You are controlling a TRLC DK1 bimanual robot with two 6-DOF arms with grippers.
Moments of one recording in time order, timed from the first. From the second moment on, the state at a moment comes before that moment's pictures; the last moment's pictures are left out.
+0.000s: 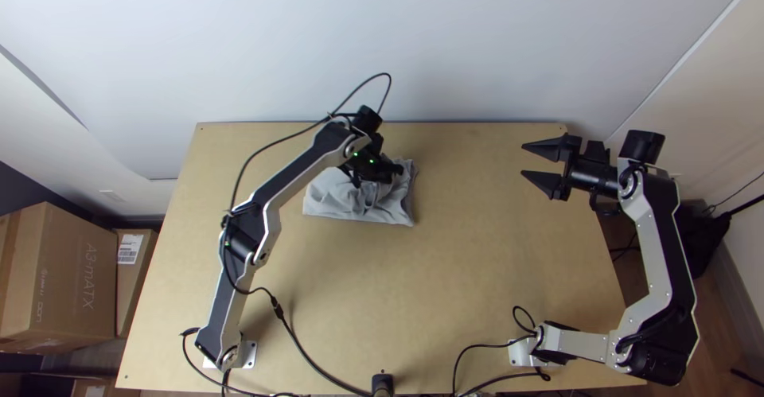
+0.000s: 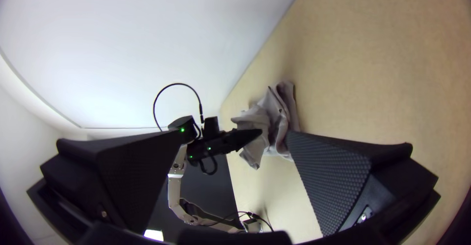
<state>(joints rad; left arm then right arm) -0.58 2.29 2.21 -0.98 0.31 -0.37 -0.28 1.38 1.24 -0.69 -1.09 0.71</state>
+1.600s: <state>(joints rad) -0.17 1.78 2.24 -1.04 0.26 -0.43 0.43 2.14 1.55 -0.44 -0.74 0.62</state>
